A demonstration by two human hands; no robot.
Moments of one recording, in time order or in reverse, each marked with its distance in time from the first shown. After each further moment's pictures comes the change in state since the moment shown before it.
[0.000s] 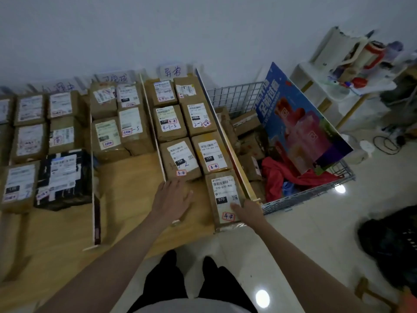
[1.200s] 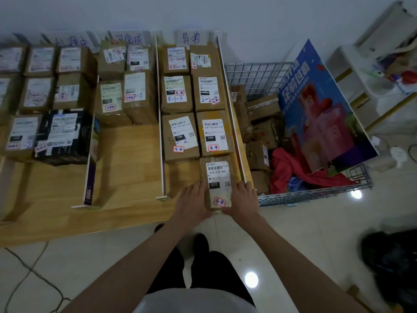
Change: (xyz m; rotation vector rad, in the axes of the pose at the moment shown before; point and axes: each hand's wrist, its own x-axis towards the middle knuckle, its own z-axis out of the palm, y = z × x) left_hand -0.026 0.096 0.068 -0.105 -0.126 -0.070; right_hand 0.017 0.022 -0.004 -0.754 0.071 -0.396
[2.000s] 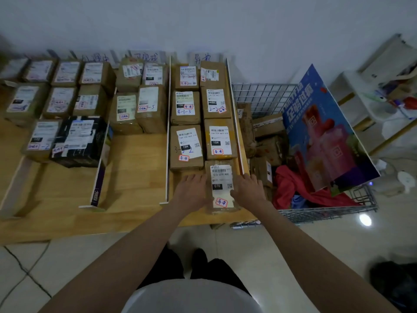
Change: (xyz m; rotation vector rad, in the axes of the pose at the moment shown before) left_hand 0.034 -0.009 -0.039 0.094 0.056 0.006; right_hand 0.035 0.012 -0.048 0.034 0.021 -0.057
